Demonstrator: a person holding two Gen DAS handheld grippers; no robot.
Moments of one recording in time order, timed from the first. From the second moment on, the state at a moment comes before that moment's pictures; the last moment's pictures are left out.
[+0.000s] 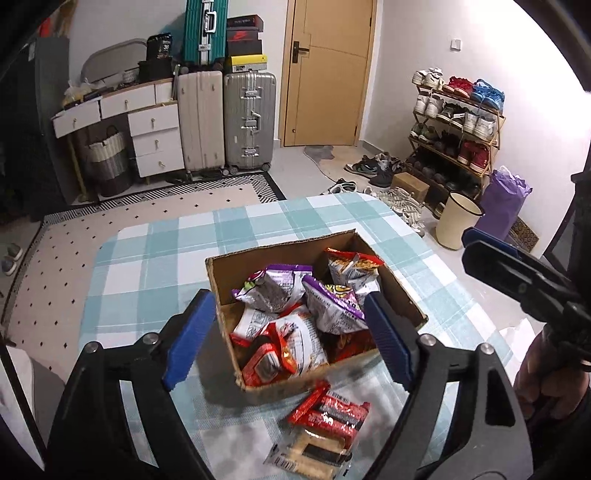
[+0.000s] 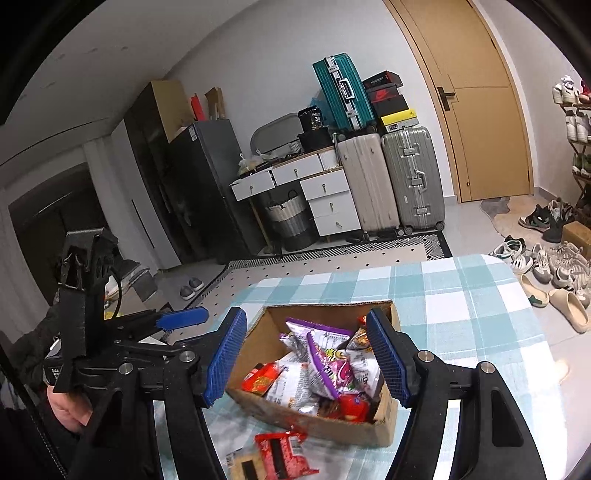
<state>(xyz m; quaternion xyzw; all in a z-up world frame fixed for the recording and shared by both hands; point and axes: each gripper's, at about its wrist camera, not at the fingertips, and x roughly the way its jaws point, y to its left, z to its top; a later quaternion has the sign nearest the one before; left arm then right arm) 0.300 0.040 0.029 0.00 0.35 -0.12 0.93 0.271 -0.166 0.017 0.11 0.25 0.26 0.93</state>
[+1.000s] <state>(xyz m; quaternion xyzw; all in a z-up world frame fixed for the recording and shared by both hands) 0.188 0.073 0.015 -0.05 0.33 -0.05 0.94 0.171 -0.140 0.008 0.08 0.24 0.29 0.92</state>
